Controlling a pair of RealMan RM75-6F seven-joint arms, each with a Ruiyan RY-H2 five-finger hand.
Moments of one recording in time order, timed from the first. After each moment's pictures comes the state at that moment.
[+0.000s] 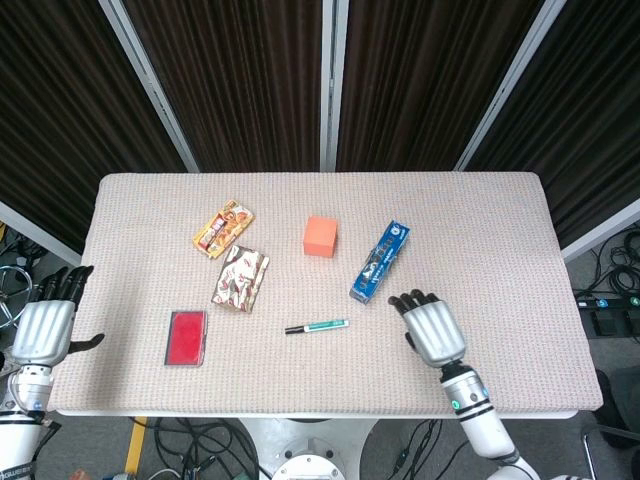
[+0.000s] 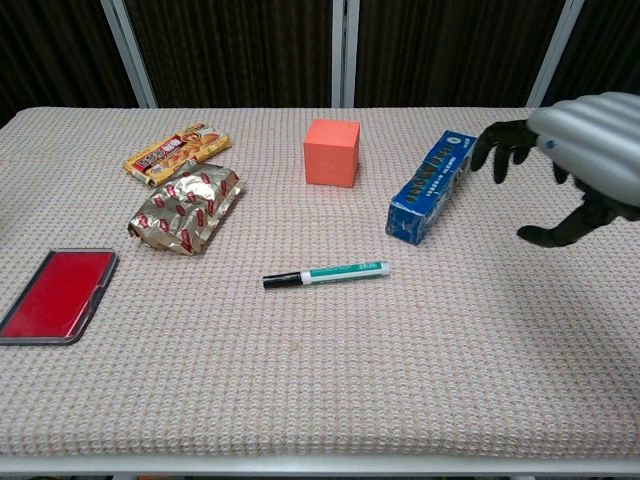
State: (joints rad) left arm -0.20 -1.17 -0.09 -1.64 1.32 1.35 0.21; right arm 0.41 -1.51 0.13 -1.79 -1.37 1.19 -0.76
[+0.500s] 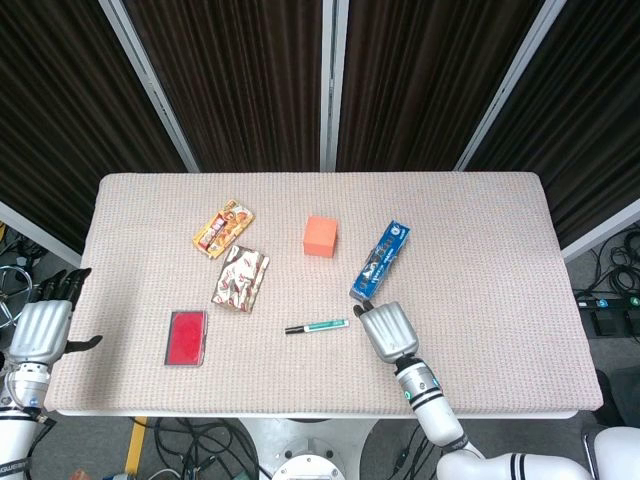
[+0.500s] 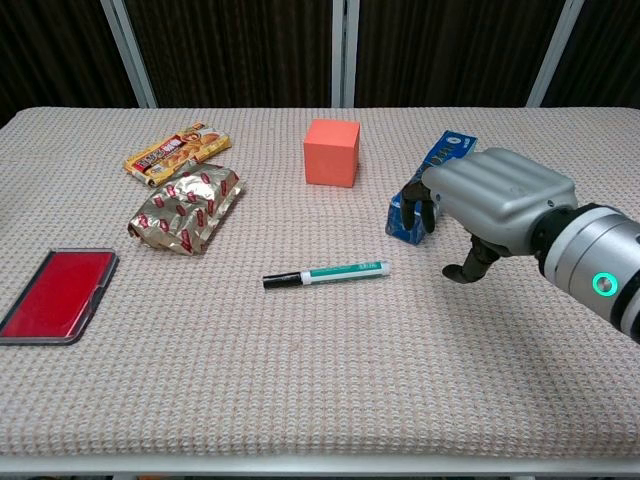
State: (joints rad) left arm -0.21 -1.16 -0.08 -1.60 1.30 1.28 0.14; right arm 0.54 -1.71 0.18 -1.73 -1.06 1.13 -1.02
